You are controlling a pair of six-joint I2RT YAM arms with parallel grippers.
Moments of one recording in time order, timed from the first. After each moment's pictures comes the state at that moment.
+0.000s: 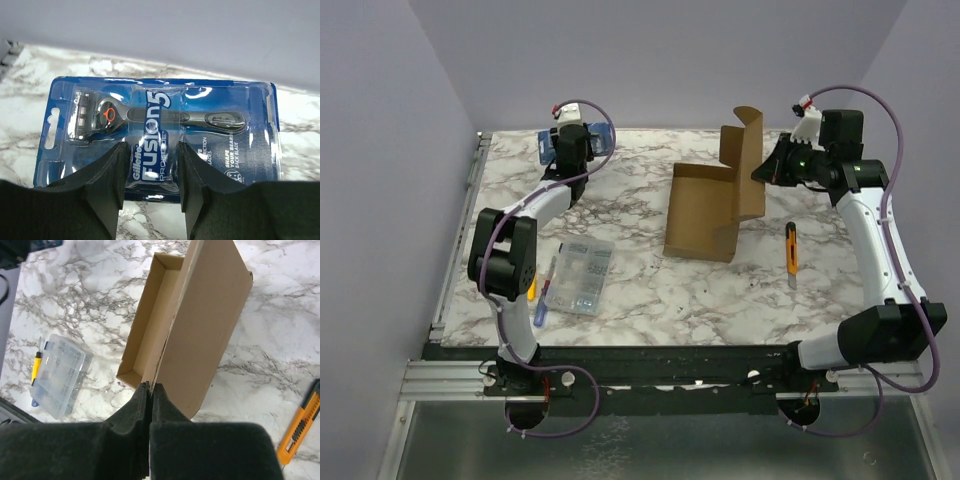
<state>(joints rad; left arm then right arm) -0.29 1.88 1.37 0.30 -0.41 -0.14 0.03 1.40 1.51 -0.76 -0.44 0.16</state>
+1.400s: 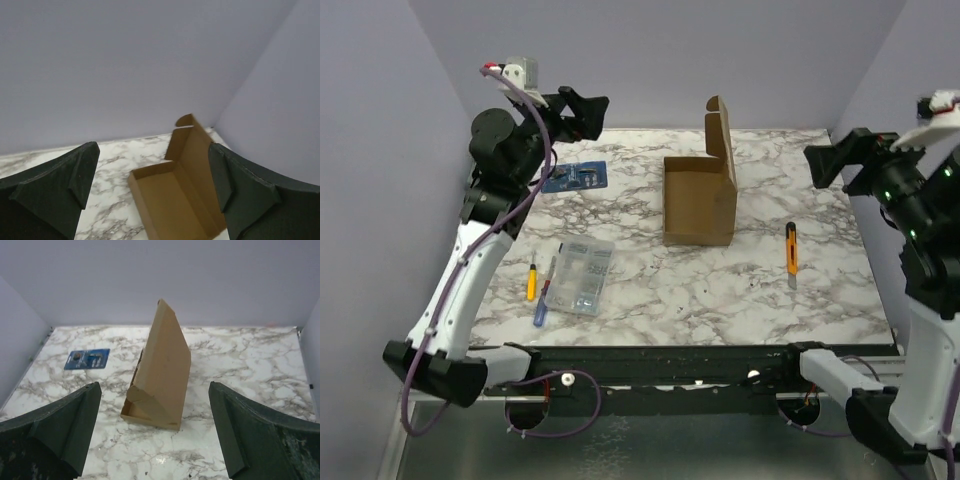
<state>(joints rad) -0.29 1.30 1.47 -0.03 0.12 -0.36 0.03 1.08 1.84 -0.90 -0.20 0.15</state>
